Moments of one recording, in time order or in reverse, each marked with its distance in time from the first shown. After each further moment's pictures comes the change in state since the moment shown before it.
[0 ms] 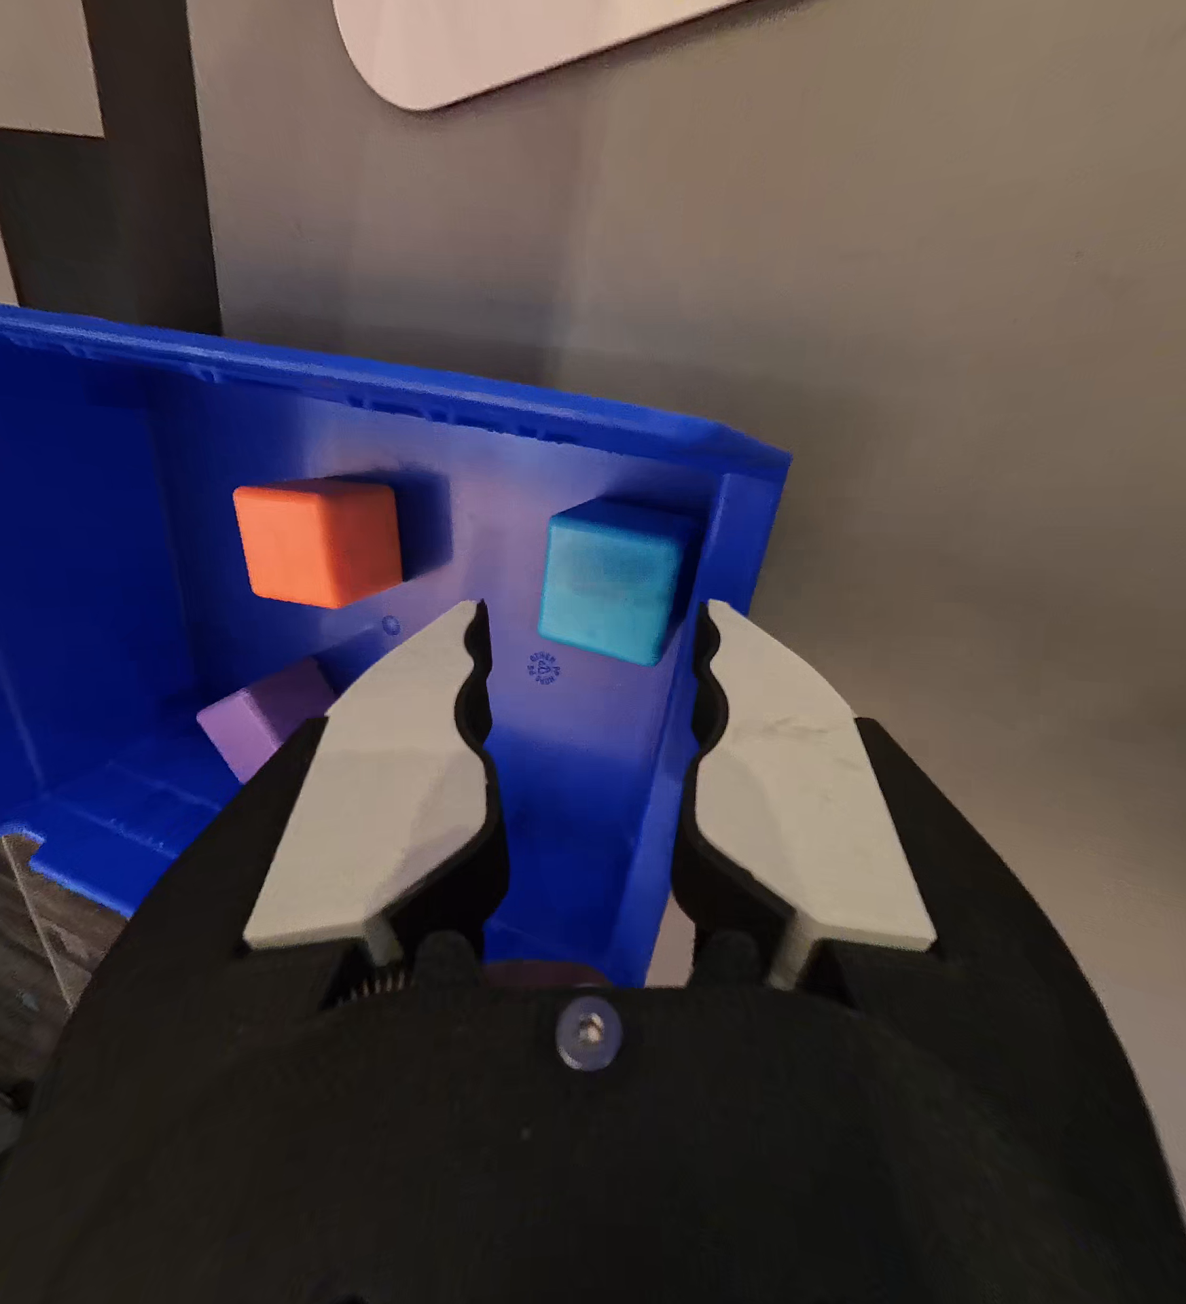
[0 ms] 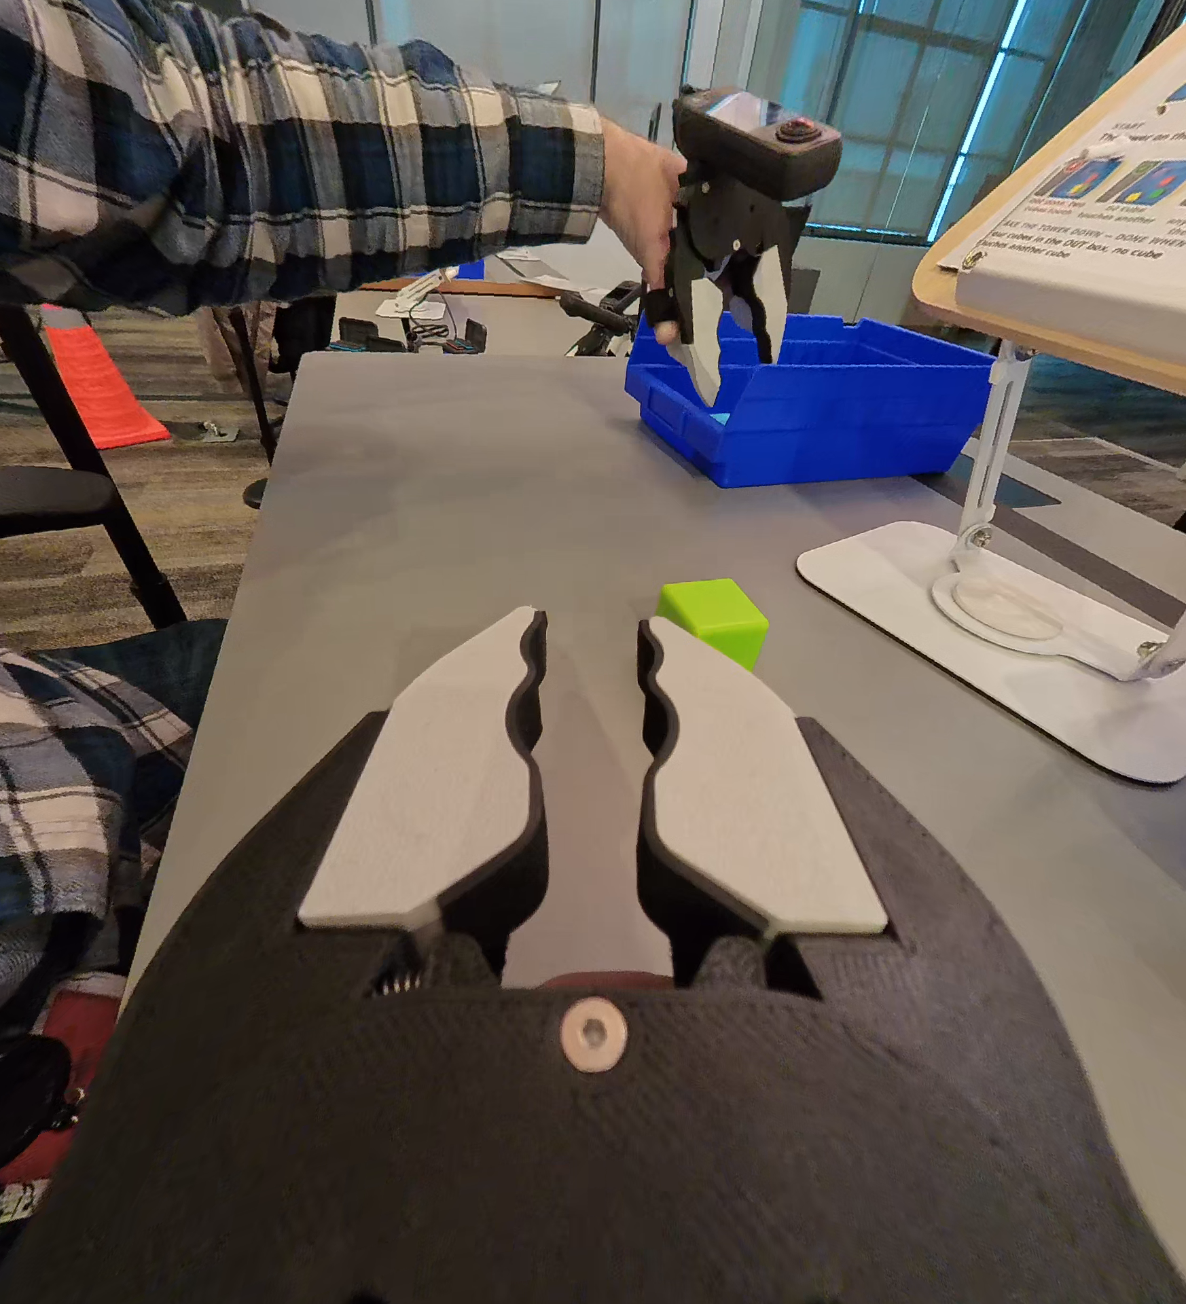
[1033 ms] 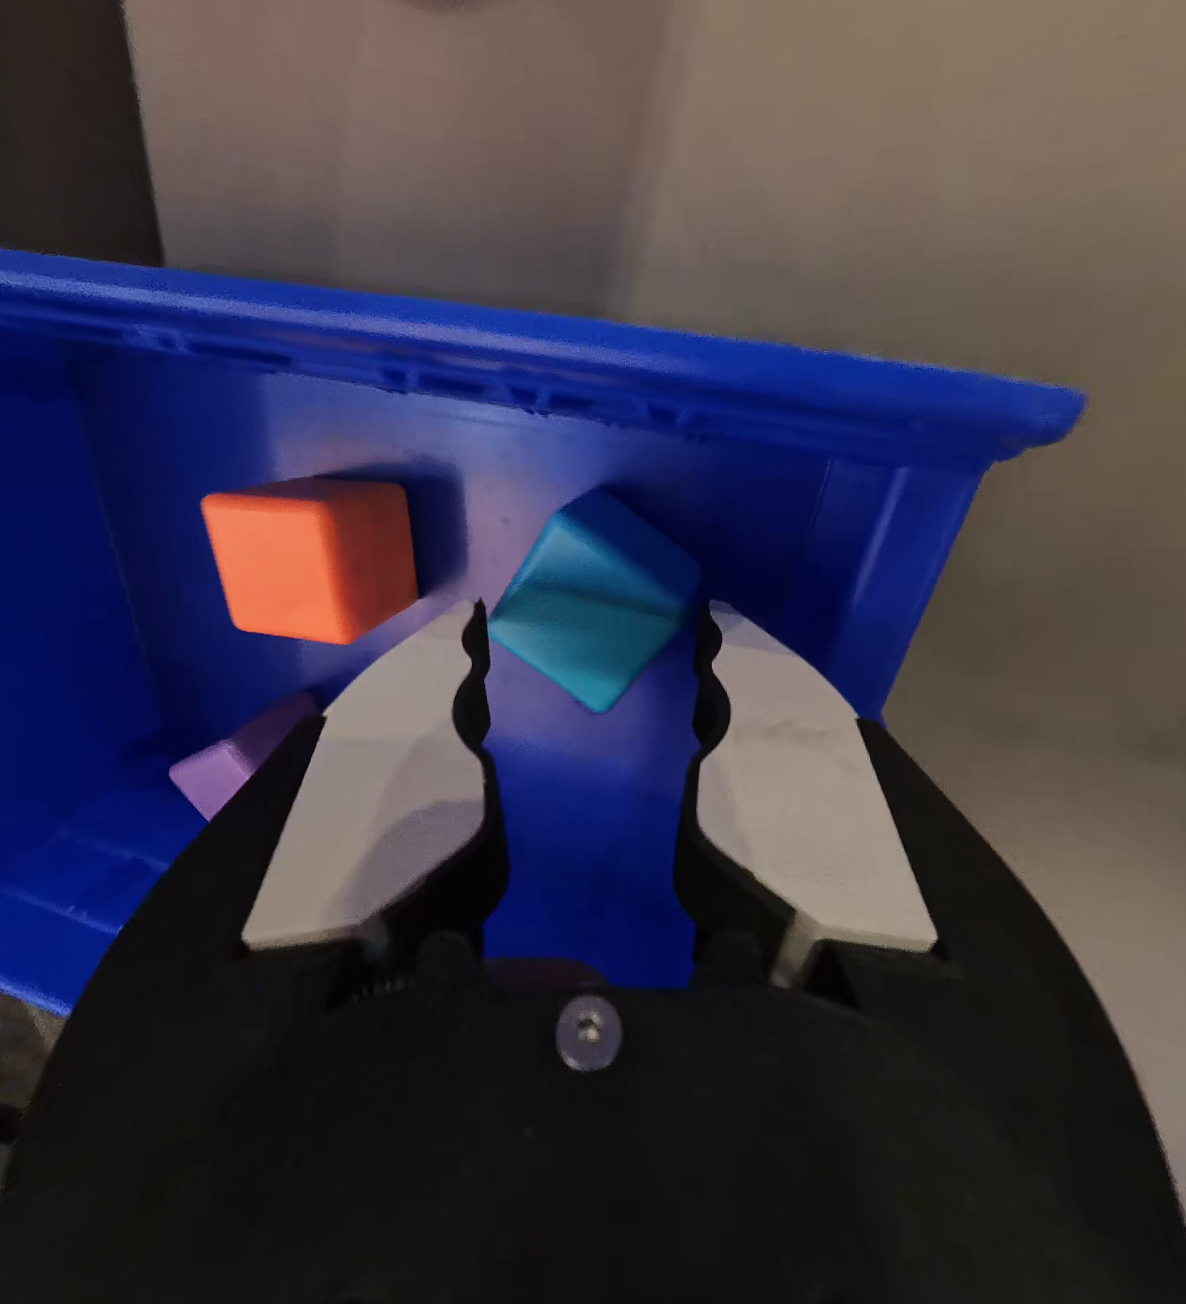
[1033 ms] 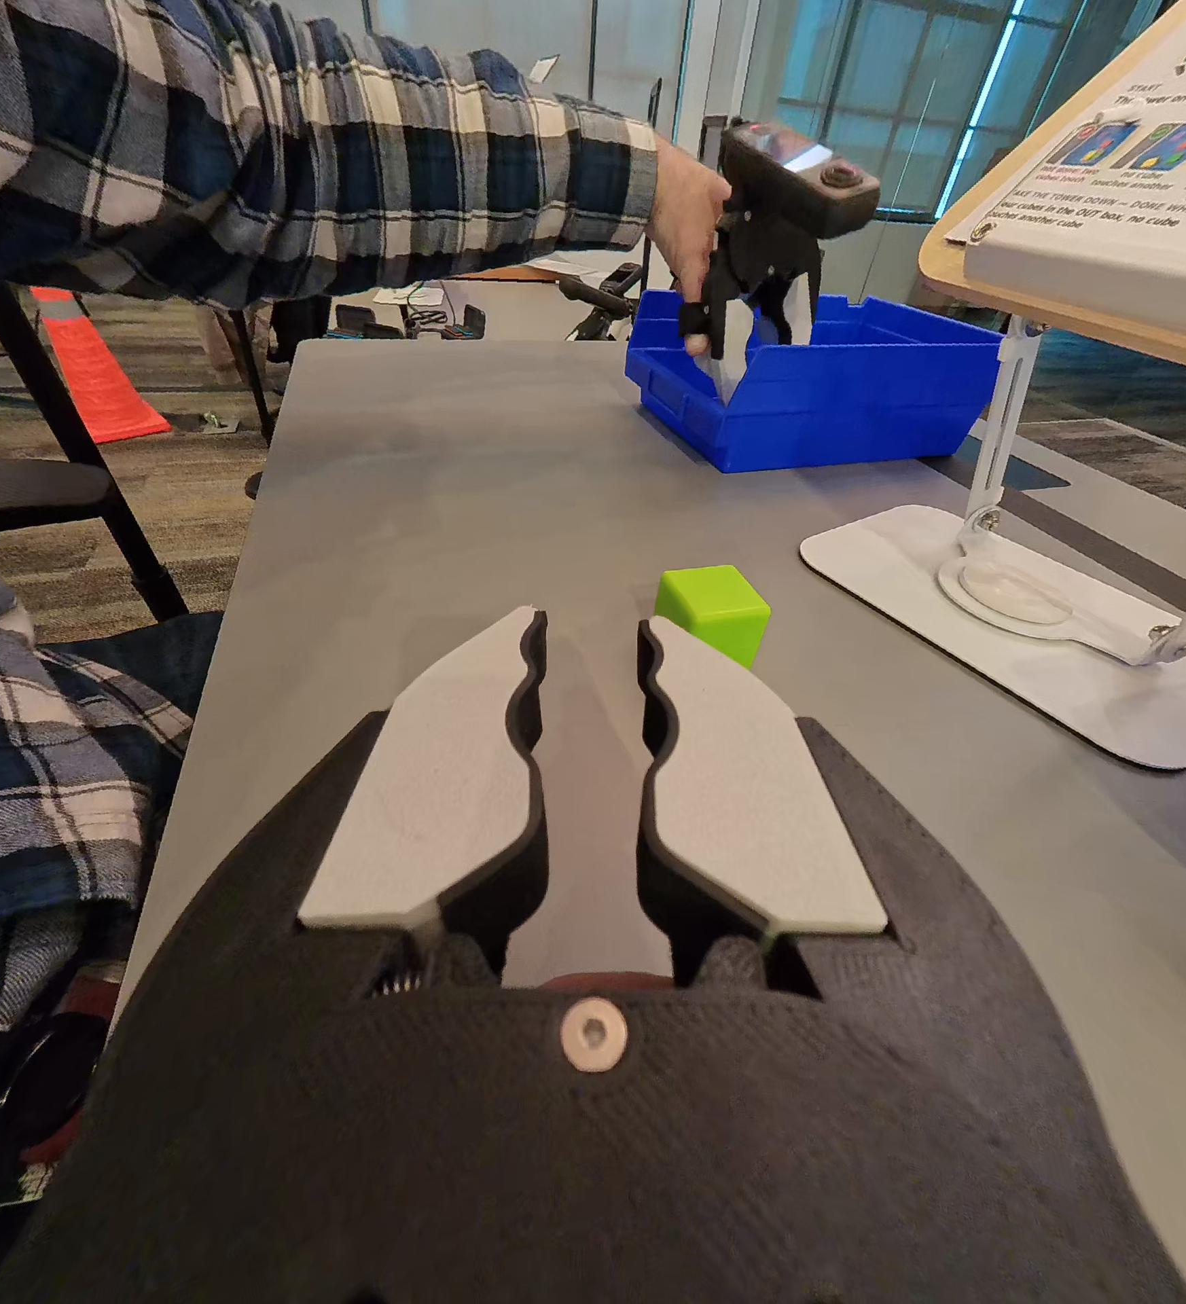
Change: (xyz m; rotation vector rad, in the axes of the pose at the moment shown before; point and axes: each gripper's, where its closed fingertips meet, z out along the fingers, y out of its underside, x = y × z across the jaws) left arm -0.023 0.012 0.038 -0.039 0.073 0.009; right arm 0.001 0.005 0.001 -0.019 -0.002 0.012
